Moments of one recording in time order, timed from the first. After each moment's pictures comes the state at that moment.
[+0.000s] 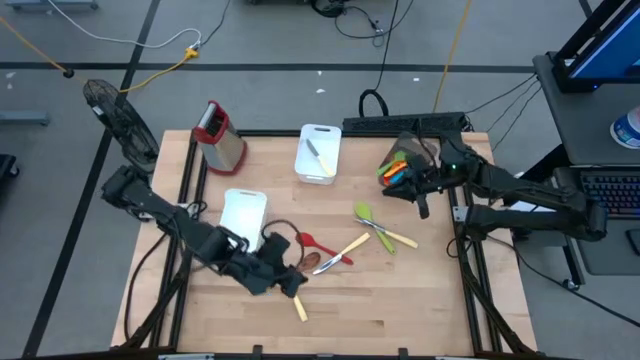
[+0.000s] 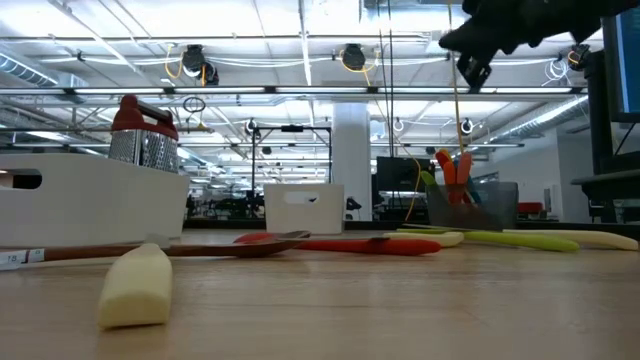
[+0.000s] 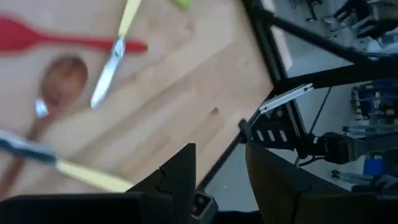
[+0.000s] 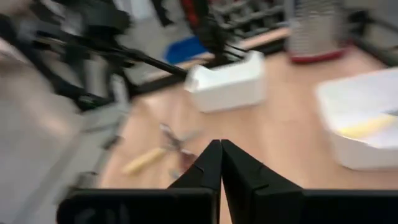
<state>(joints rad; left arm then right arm) -0.54 1.54 1.33 -0.50 -0.33 -1.49 -0.38 0.78 0.65 -0.15 -0.54 0.23</state>
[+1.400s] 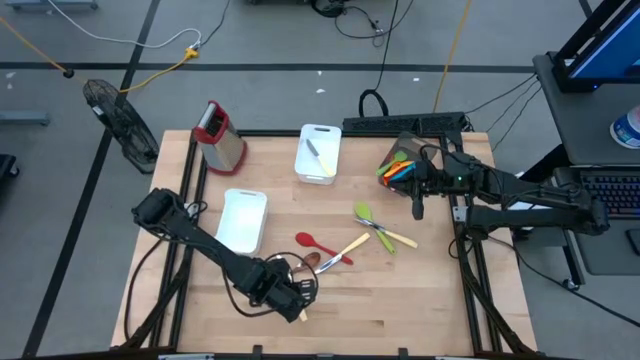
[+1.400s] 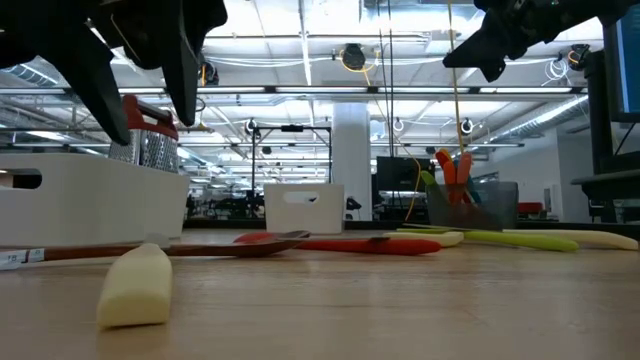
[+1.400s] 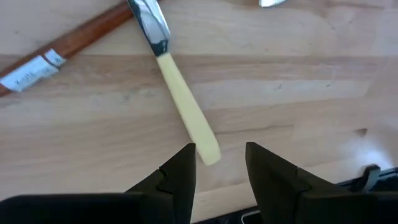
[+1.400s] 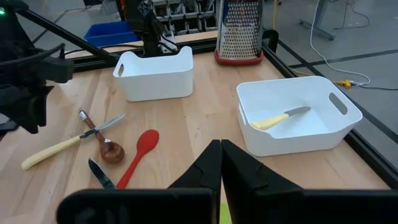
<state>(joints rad) -0.56 1.88 1.40 -0.70 -0.11 -2.15 -0.24 0.71 0.65 -0.28 -0.08 0.06</state>
